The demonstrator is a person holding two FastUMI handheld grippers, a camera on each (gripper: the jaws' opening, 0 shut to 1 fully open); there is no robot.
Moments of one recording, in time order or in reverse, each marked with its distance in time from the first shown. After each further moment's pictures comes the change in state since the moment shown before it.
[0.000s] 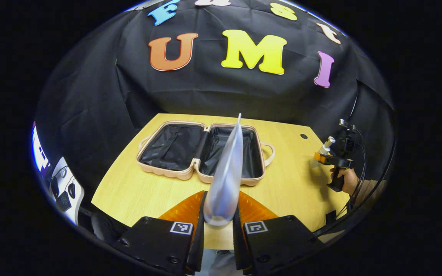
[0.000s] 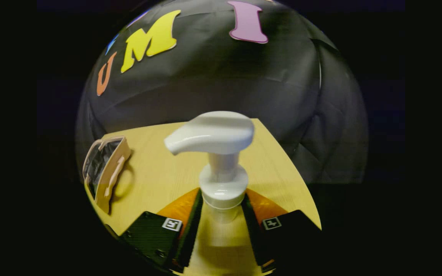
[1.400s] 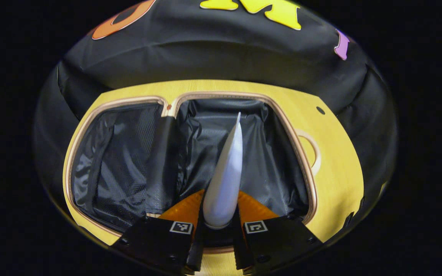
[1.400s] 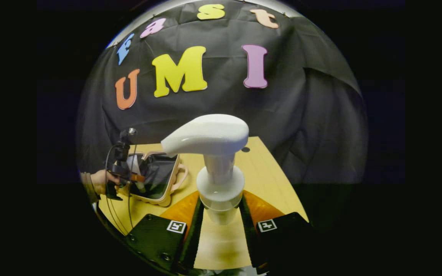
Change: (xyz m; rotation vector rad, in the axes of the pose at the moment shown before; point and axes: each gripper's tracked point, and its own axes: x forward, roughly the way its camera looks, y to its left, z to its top) left arm 0.290 -0.013 -0.005 0.109 0.346 -0.169; right arm -0.289 0.099 0.001 -0.015 -0.053 0.026
